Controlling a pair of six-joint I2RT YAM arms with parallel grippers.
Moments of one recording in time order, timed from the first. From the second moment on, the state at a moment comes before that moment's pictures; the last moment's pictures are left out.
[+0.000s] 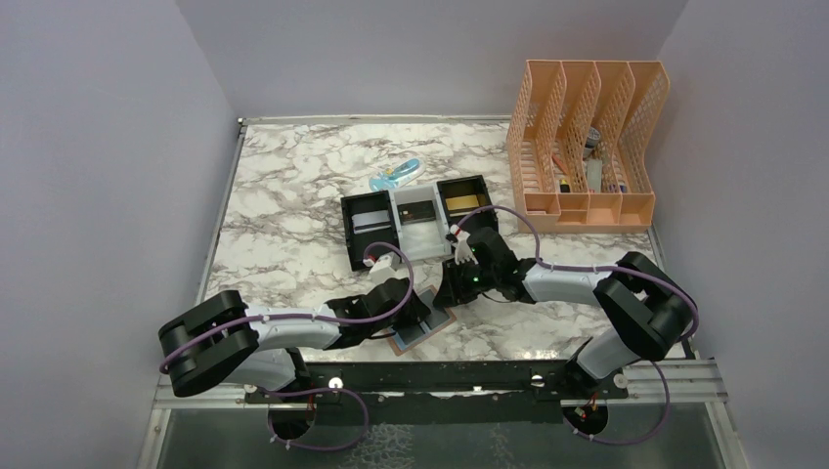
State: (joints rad) left arm -1.08 1.29 0.37 0.19 -0.23 -1.18; right arm 0.75 1.54 0.60 0.15 -0.41 0.47
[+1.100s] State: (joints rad) left arm -1.09 1.18 0.32 0.21 -0.23 -1.10; right arm 0.75 1.30 0.34 0.24 -0.41 0.70
